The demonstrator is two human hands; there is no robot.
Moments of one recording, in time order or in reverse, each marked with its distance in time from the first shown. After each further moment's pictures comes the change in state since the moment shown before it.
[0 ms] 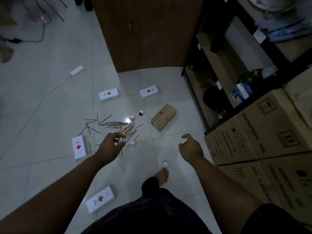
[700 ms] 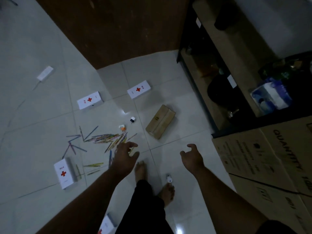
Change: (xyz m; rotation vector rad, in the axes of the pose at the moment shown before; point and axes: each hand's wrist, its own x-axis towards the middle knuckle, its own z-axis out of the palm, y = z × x) left_hand 0.254 0.022 0.142 0.020 -0.162 -0.053; right_hand 0.248 0.035 0.063 0.343 -0.130 0.409
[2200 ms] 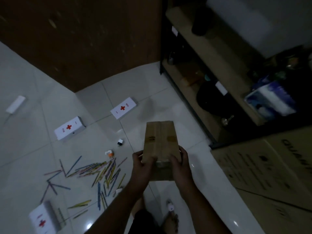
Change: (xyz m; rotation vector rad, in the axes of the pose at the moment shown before) left_hand 0.073 0.112 0.085 -0.493 -0.133 -0.220; right_hand 0.026 -0.063 0.003 0.699 0.020 -0.056
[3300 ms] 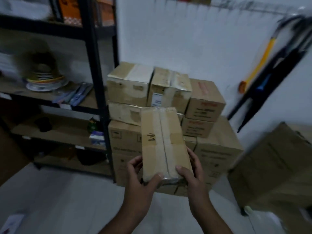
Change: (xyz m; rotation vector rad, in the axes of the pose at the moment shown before) left_hand -0.554 0.080 0.110 0.104 -0.907 0.735; right_hand -0.604 -0.022 -0.277 0.542 0.866 -0.694
